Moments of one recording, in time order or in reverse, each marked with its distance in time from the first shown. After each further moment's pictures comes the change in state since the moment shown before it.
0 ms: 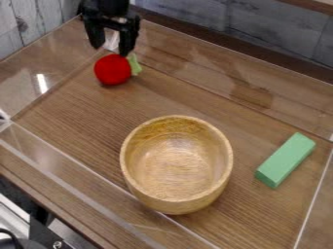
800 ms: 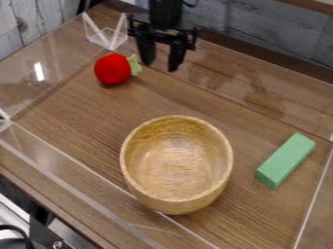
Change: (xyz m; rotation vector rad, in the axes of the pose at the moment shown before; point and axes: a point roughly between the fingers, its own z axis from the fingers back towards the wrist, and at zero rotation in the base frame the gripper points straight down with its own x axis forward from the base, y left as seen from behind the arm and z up) arm -0.021 -0.080 0.023 -0.054 -0.006 0.041
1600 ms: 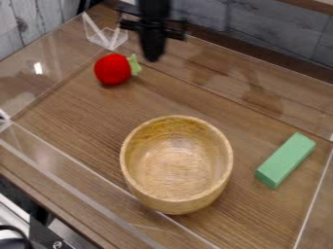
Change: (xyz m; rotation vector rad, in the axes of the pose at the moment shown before) arm 0.005 -0.020 0.005 -0.036 0.031 -0.100
